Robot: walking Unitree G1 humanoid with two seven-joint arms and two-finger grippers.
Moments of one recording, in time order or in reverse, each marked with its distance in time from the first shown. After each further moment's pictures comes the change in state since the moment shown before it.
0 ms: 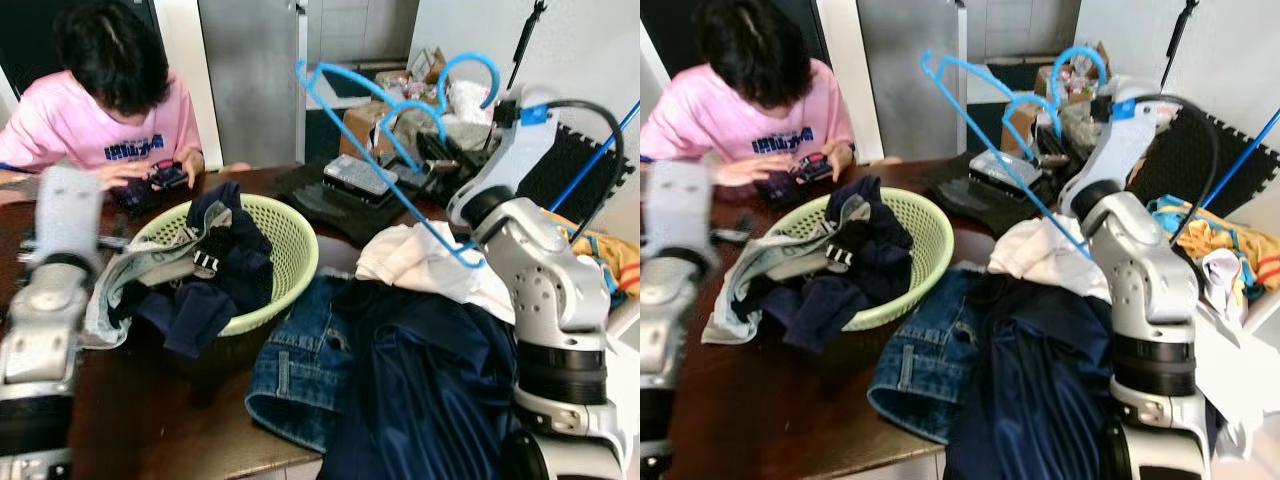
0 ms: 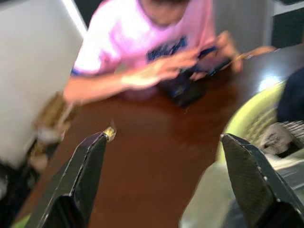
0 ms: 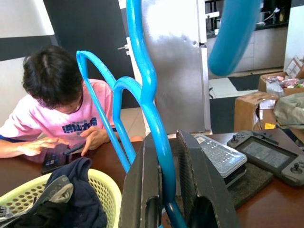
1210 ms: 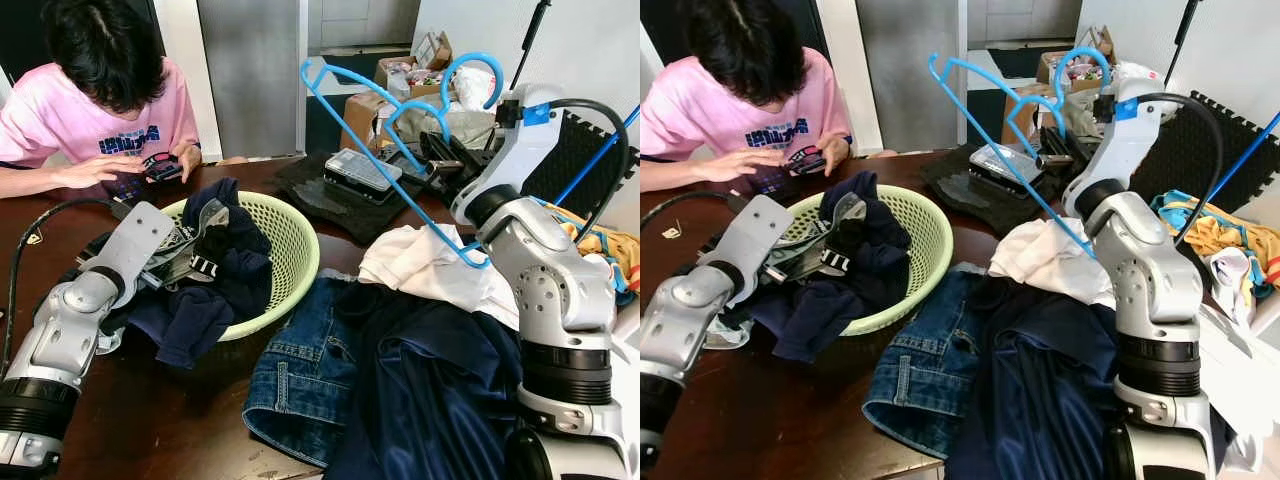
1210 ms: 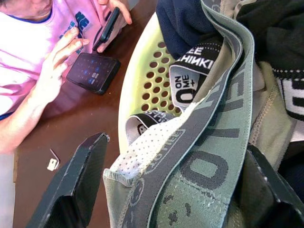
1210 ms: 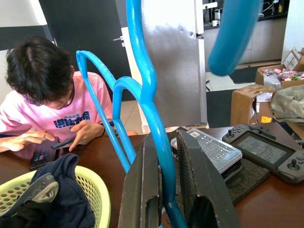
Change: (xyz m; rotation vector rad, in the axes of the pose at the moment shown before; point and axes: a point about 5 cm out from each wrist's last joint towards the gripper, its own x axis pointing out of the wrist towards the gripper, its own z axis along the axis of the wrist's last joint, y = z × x) left arm 0.005 -0.046 -0.016 0.459 0.059 -0.412; right arm -0.001 -0.002 0.002 -0.020 0.004 -0.003
